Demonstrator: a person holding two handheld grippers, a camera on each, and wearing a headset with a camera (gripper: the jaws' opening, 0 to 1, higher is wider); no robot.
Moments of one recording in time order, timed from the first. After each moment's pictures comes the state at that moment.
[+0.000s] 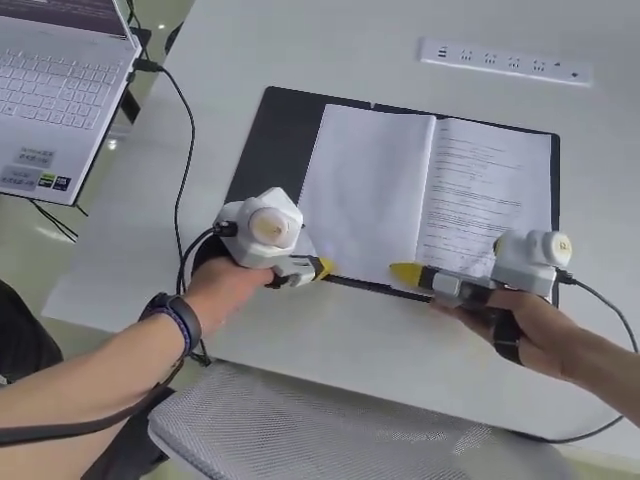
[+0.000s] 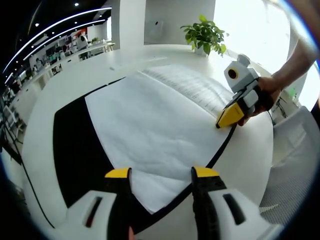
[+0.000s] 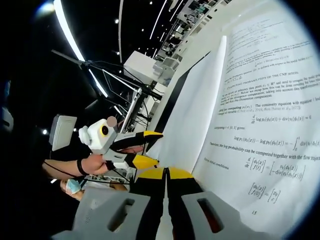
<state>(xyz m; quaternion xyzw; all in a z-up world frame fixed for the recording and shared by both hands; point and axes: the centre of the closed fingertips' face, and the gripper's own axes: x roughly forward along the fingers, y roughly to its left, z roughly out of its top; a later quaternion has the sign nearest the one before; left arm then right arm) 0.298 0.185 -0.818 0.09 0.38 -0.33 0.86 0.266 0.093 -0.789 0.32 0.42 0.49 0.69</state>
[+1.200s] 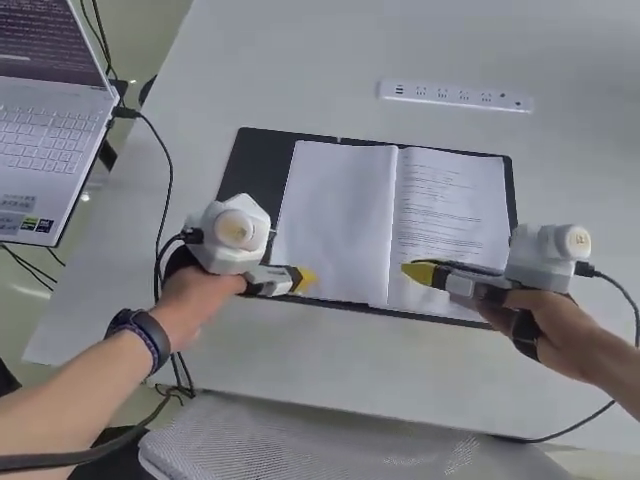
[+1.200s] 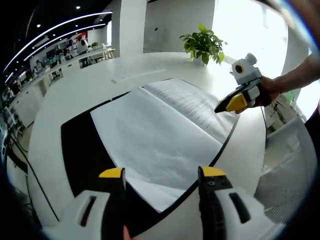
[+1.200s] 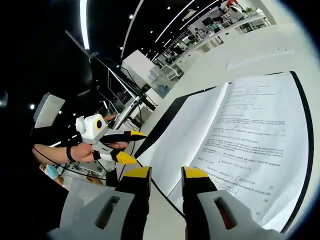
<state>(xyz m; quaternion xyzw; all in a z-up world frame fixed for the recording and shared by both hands) 0.298 0.182 -0.760 0.08 0.36 -0.34 0.87 0.288 0.033 -0.737 0.20 0.36 0.47 0.78</state>
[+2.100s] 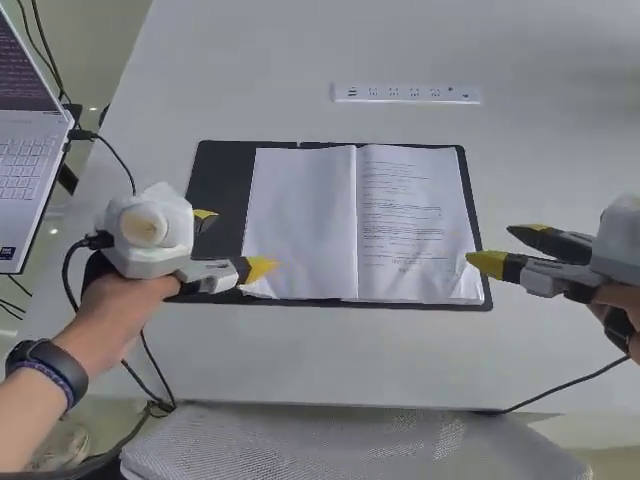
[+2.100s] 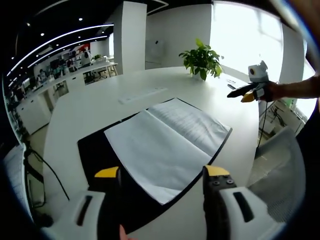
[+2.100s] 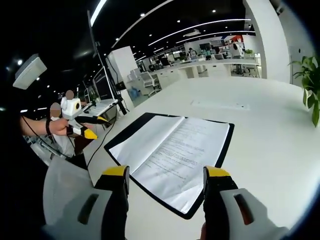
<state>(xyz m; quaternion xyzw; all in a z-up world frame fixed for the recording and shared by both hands) 0.283 0.202 -0.694 0.07 0.31 -0.33 0.89 0.274 -0.102 -0.681 0.05 0.30 0.36 0.88</state>
